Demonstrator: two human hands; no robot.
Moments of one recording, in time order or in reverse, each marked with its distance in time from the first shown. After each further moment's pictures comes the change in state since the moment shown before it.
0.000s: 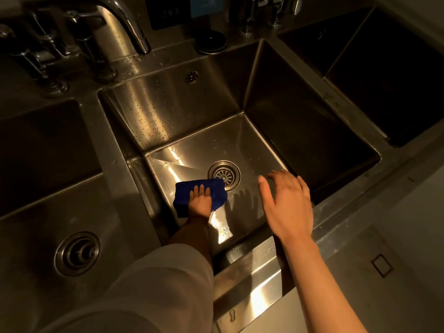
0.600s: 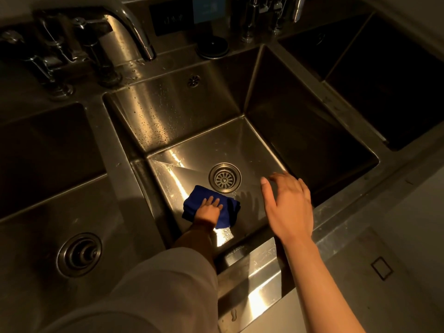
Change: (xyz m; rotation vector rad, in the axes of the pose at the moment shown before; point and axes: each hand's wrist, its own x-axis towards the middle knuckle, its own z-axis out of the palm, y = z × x) left_hand -0.011 0.011 0.004 0.156 -0.097 0.281; right_hand 0.001 0.002 0.000 0.045 0.045 0.010
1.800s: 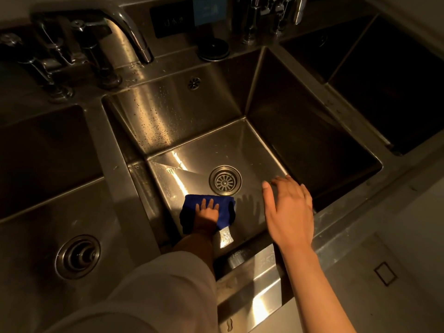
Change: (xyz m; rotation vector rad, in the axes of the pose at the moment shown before) left_hand 0.006 0.005 0.004 -0.211 -0.048 -0.194; right_hand 0.001 0.000 0.001 -0.001 0.019 0.023
